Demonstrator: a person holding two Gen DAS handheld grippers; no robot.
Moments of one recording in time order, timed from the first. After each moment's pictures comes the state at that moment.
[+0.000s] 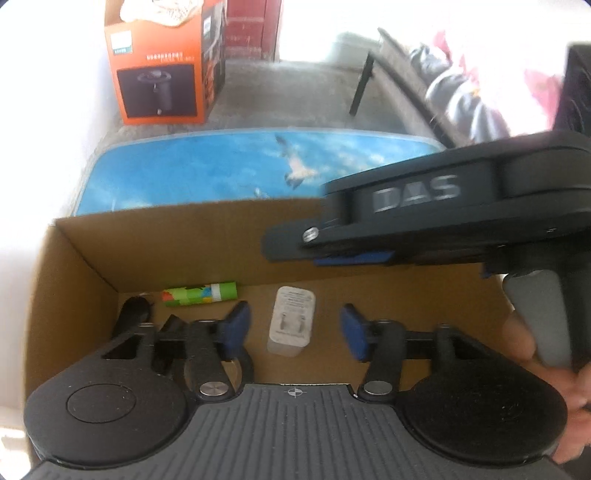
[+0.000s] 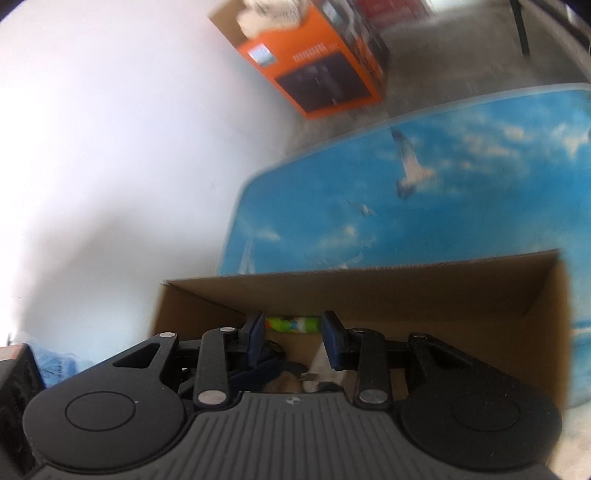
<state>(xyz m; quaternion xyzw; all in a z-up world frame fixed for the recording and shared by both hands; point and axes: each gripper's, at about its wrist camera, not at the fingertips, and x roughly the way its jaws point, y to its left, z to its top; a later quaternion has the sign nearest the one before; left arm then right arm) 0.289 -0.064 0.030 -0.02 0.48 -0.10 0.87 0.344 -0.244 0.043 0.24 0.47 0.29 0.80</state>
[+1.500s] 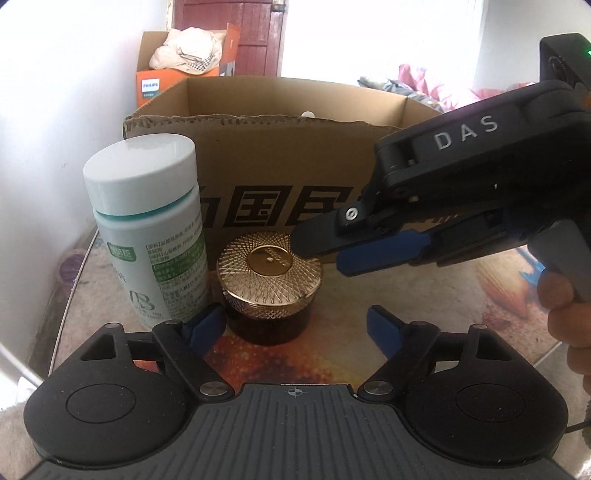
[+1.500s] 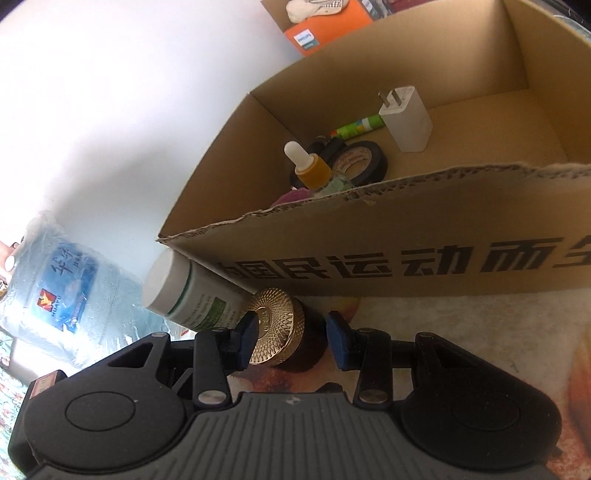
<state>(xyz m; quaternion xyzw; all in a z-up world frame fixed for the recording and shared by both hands) 0.061 -0.019 -0.069 -0.01 0.35 -0.11 0.93 0.132 -0.181 -0.033 0.22 0.46 0.31 0.80</state>
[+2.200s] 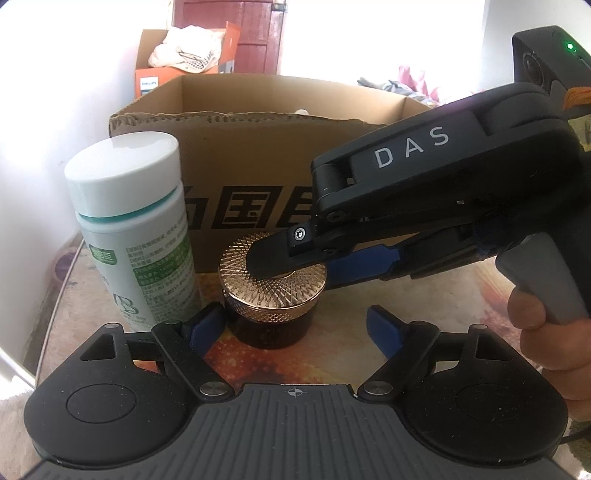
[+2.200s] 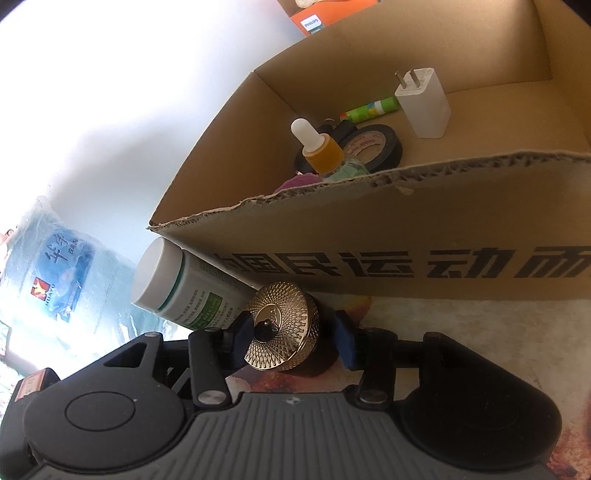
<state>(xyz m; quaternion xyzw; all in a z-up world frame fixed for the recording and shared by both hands) 0.061 -0.023 -0.077 -0.02 0.35 -0.11 0.93 0.144 -0.163 -0.041 0.21 0.47 0.32 0.80</state>
